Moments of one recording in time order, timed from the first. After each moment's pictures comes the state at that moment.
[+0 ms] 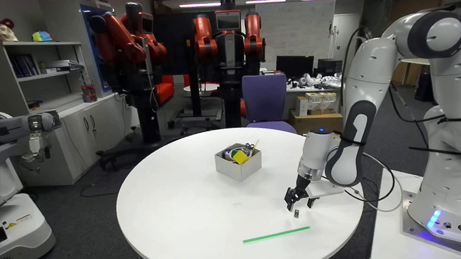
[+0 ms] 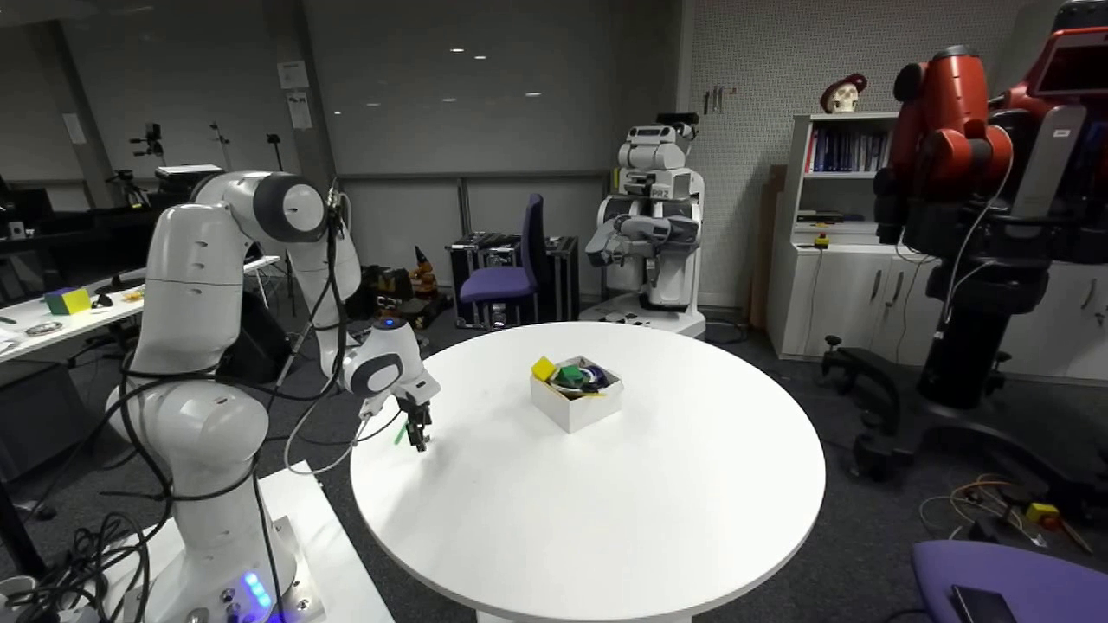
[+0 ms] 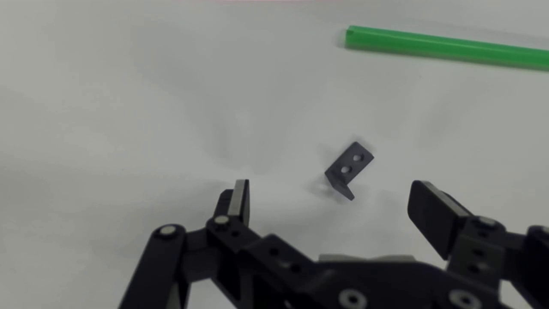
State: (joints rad) arm 0.46 0.35 0.00 -2.64 0.26 3.17 0.83
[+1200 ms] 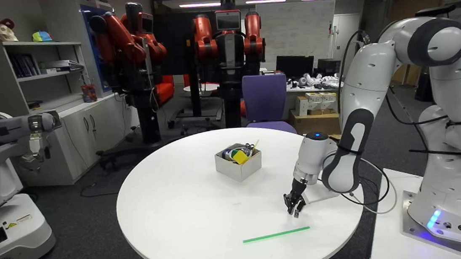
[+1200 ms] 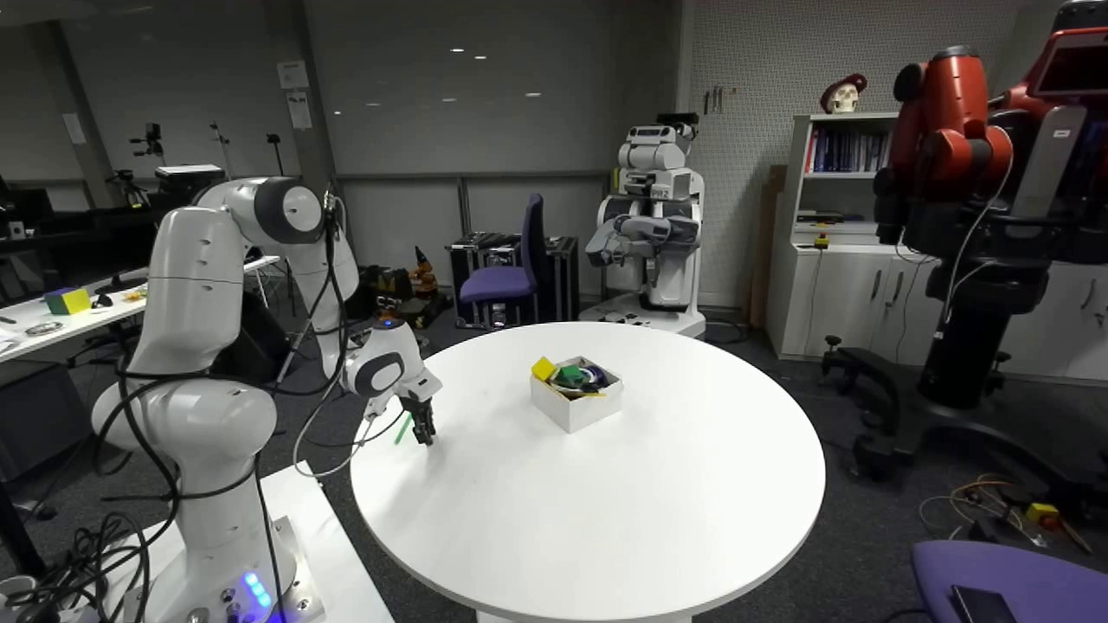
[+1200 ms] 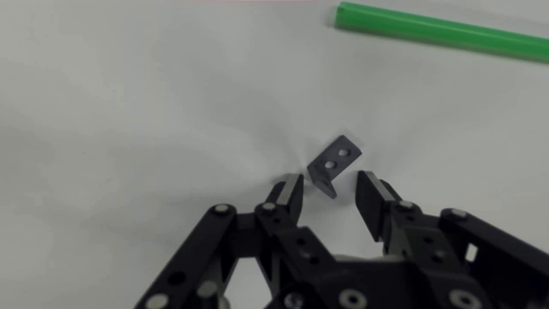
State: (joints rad) arm 0.66 0.41 -0.16 -2.58 0.26 3.17 0.84
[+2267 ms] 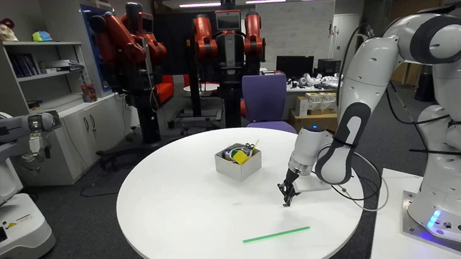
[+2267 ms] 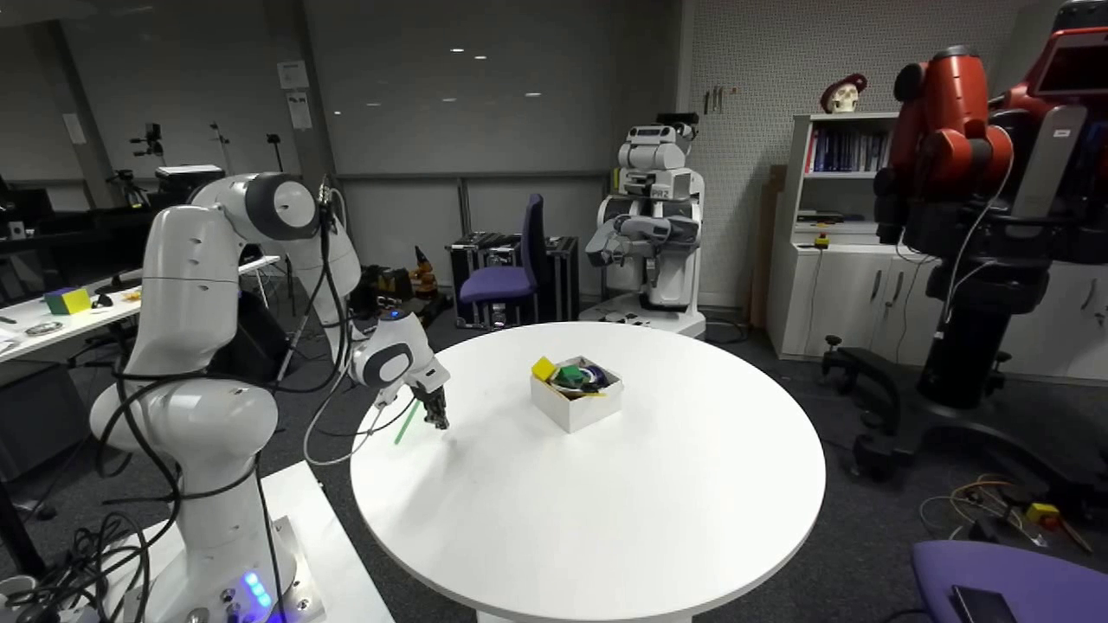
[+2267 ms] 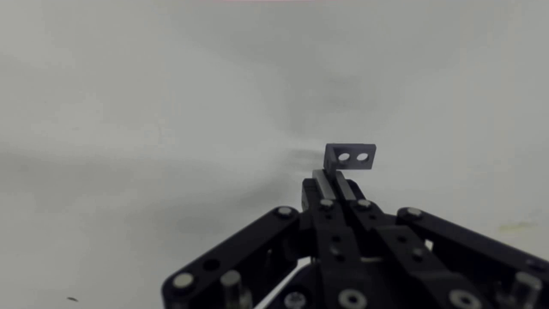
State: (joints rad) arm 0.69 0.38 -0.24 -2.56 0.26 3.17 0.92
